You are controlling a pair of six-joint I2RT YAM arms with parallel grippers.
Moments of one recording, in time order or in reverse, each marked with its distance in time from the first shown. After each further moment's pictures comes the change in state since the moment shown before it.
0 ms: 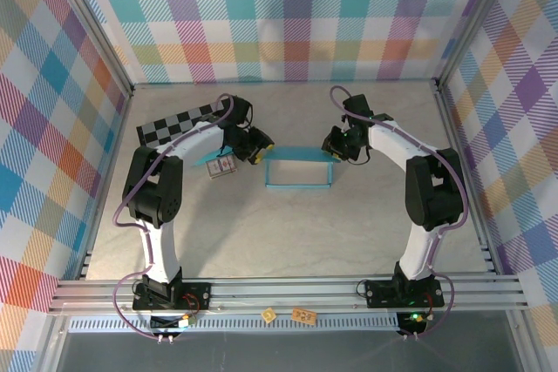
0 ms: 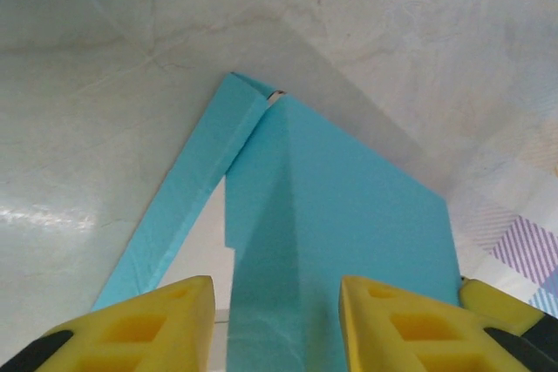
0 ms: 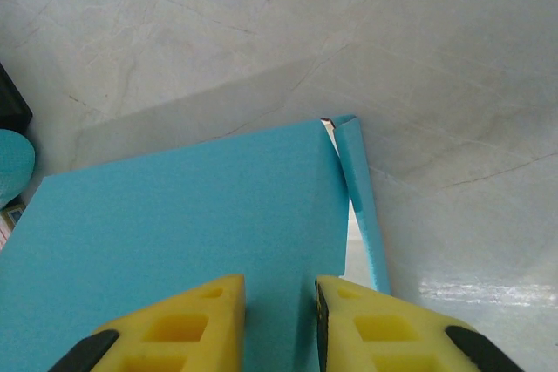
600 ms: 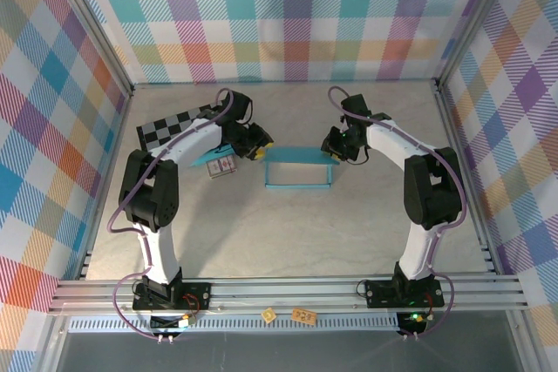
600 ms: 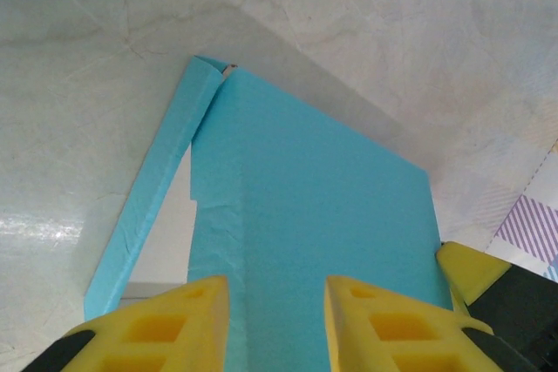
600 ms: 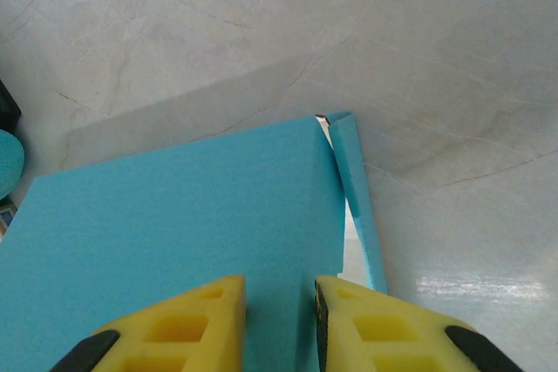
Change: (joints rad) left arm -0.013 -0.040 0.040 -0.064 -0.016 0.056; right arm 0.009 0.015 0.016 -0.018 0.011 0.000
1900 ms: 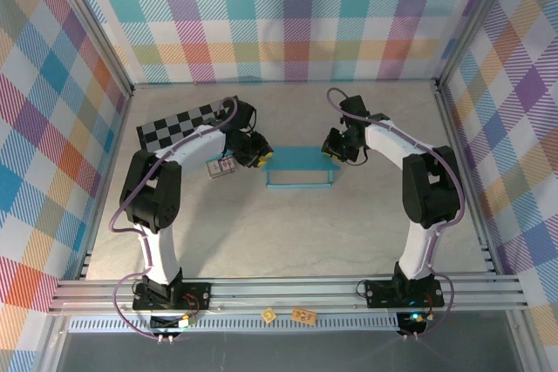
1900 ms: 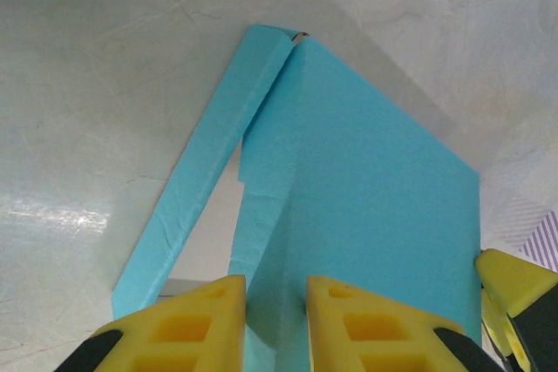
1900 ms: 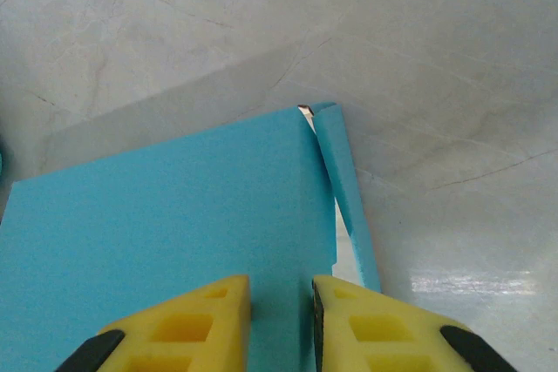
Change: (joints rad) left arm -0.028 -0.004 -0.088 0.052 -0.031 -0.065; right arm 0.005 0.013 0.001 -0.003 0.019 0.001
